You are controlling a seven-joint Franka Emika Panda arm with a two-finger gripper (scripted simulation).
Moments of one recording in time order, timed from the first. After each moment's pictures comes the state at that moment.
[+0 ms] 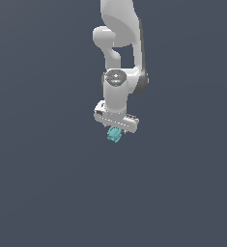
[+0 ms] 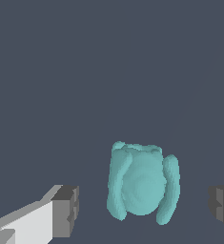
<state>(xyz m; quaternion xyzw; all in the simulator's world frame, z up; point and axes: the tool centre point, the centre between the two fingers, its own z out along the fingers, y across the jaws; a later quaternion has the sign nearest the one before) -0.062 0.012 0.103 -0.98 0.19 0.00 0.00</state>
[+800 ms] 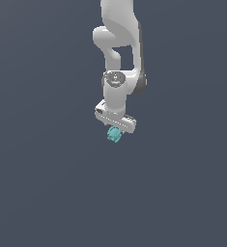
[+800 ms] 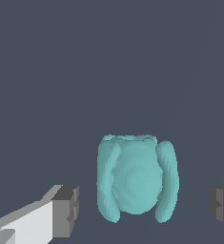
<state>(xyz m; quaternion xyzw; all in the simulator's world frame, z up) -0.078 0.009 0.088 -0.97 0.24 0.00 0.00</state>
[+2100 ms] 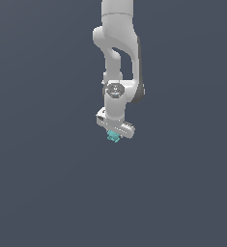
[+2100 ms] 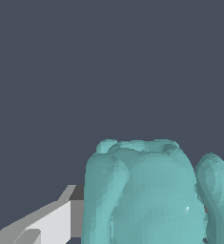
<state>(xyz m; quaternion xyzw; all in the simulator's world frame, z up) -0.078 0.009 0.041 -0.97 0.25 0.00 0.00</state>
